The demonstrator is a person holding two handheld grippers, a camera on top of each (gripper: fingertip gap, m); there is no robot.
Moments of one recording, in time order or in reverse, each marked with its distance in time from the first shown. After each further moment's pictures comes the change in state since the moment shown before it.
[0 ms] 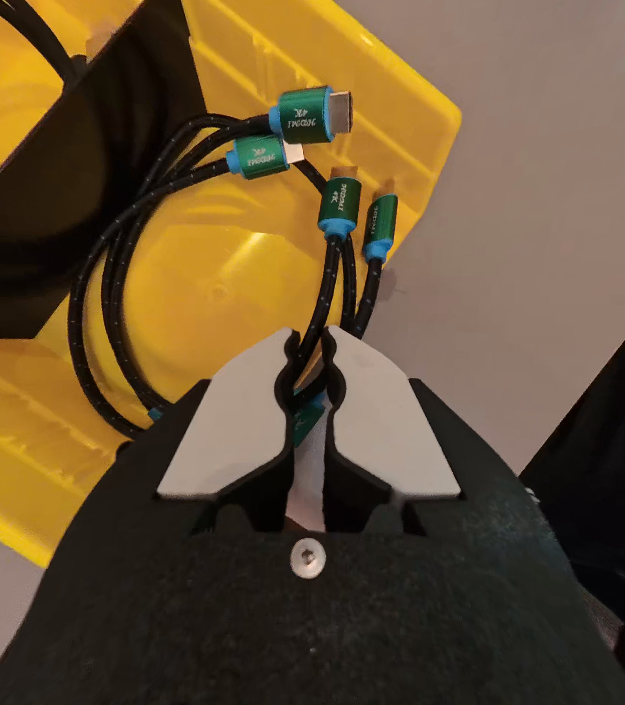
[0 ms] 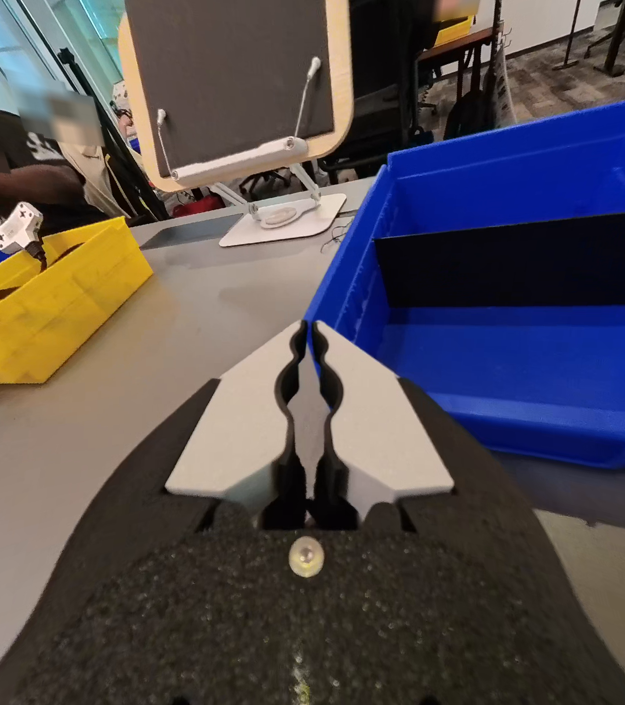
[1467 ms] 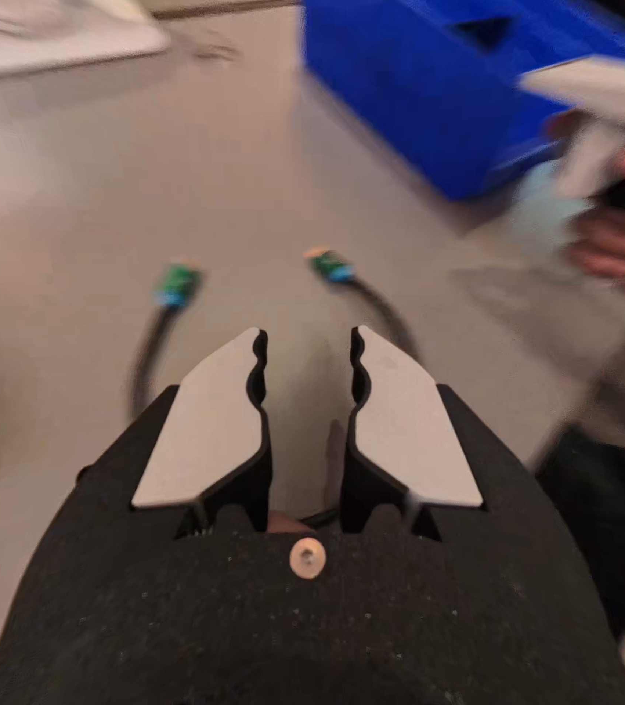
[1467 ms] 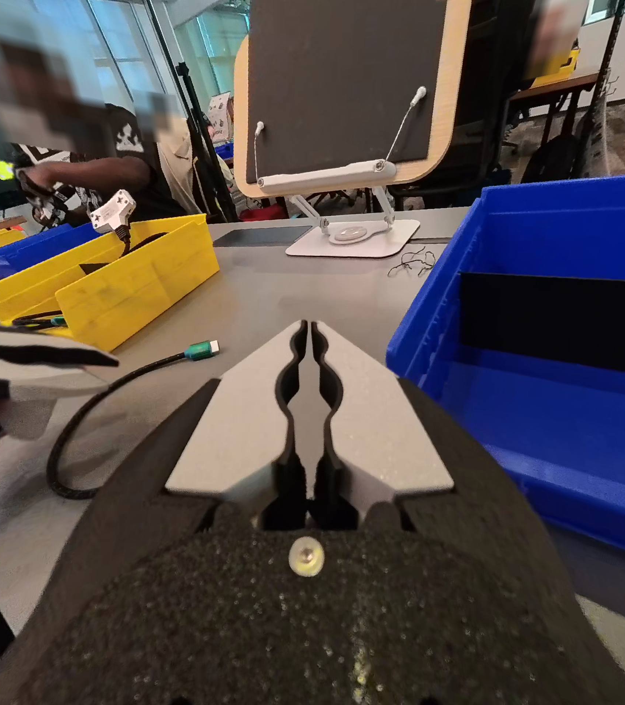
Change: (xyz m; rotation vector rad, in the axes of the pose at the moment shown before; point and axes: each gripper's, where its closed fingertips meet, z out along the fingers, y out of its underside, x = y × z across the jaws) left arm 0.184 -0.131 0.106 0.411 -0.140 -0.175; right arm -0.047 -0.003 0.008 0.048 -0.194 -0.096
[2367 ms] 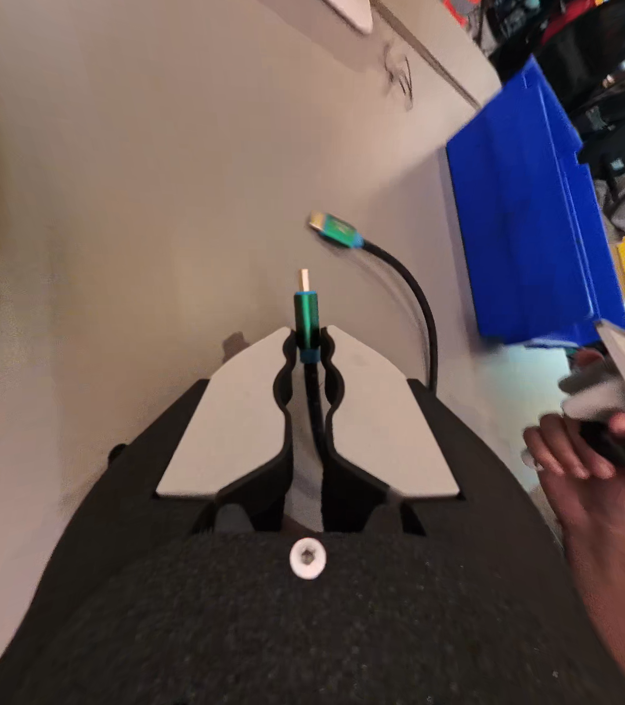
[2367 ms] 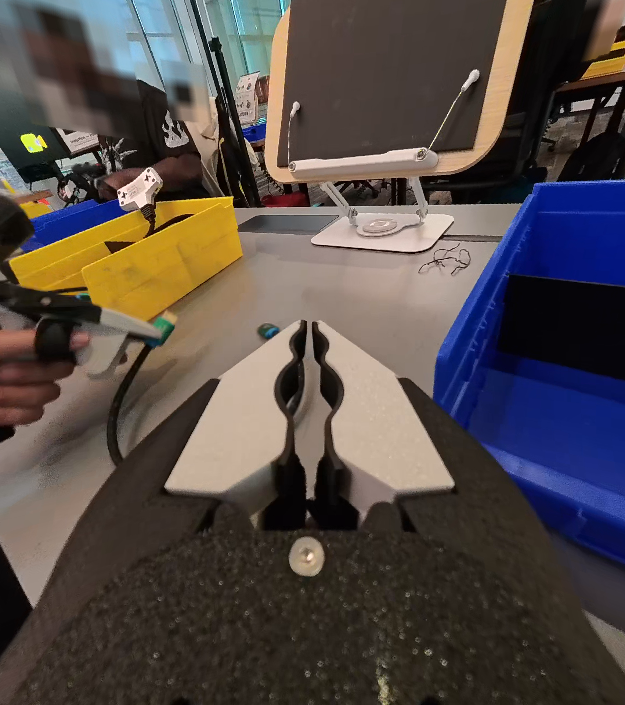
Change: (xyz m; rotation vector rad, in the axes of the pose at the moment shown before) left arm -0.040 0.008 0.015 -0.007 -0.010 -0.701; right arm -0.022 0.007 0.007 -0.031 -0.067 -0.040
